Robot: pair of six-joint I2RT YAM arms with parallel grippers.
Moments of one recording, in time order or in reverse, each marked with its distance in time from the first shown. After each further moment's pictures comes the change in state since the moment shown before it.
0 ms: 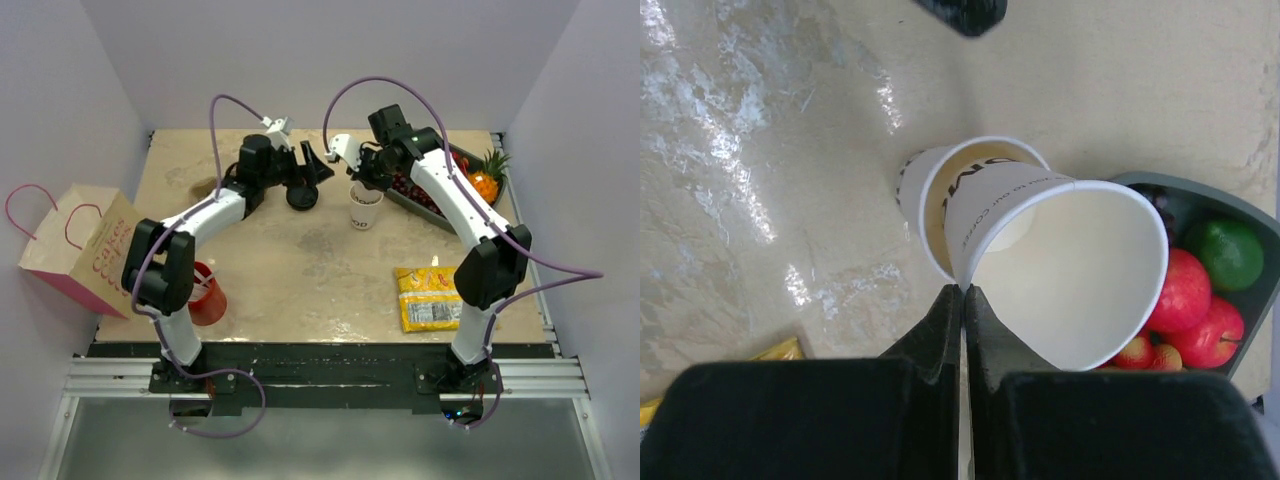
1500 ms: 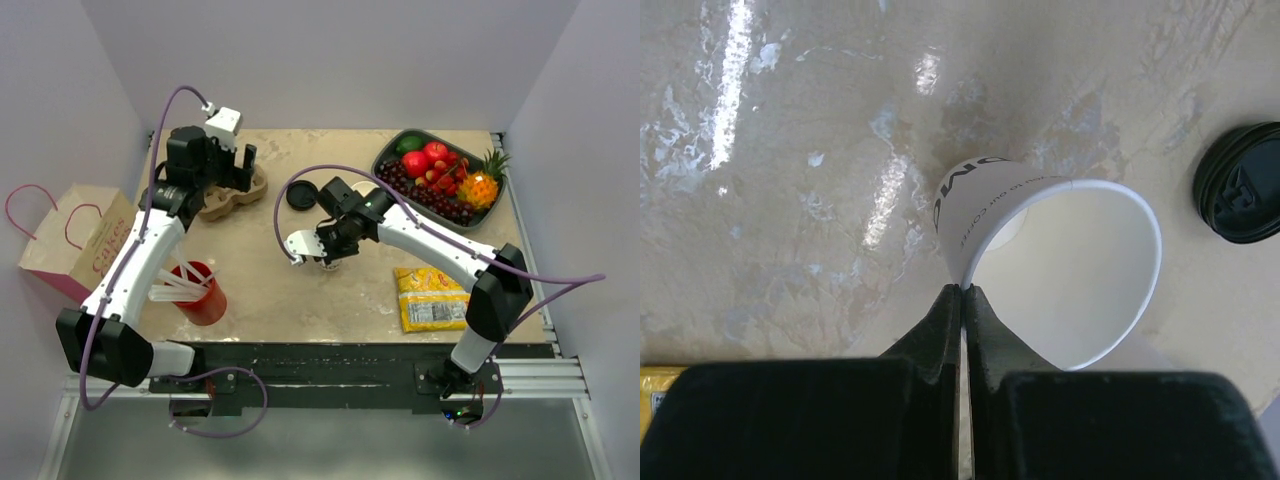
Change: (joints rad) left arm 0.151 -0.455 0.007 -0.563 -0.382 0.681; right arm 0.375 -0.172 -0.409 0.055 -0.032 -0.285
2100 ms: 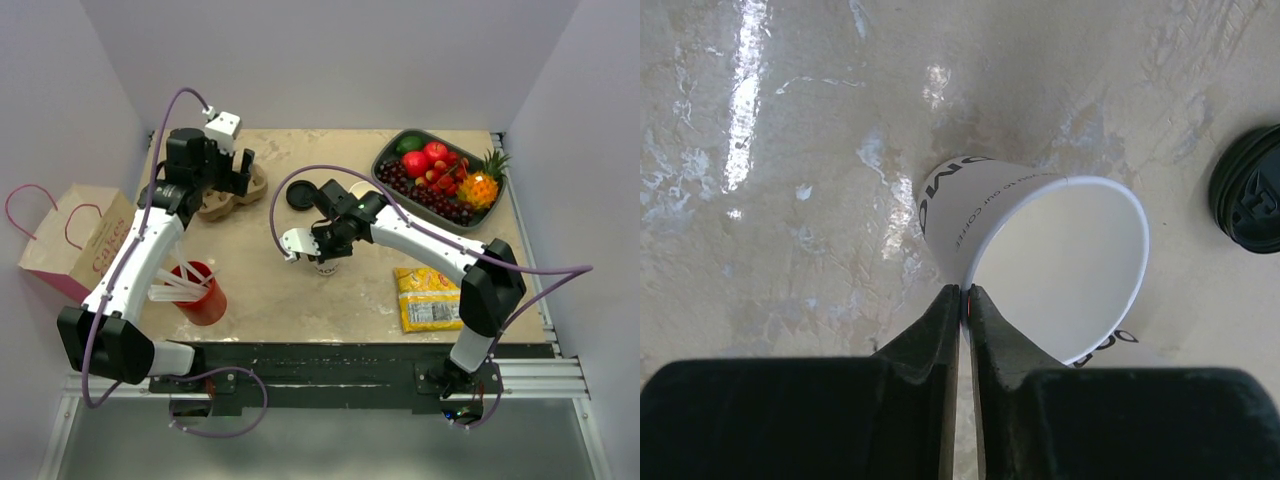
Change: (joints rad) left arm 0.020 0.008 0.002 -0.059 0.013 0.026; right arm 0.000 0.042 -0.026 0.096 -0.010 0.073
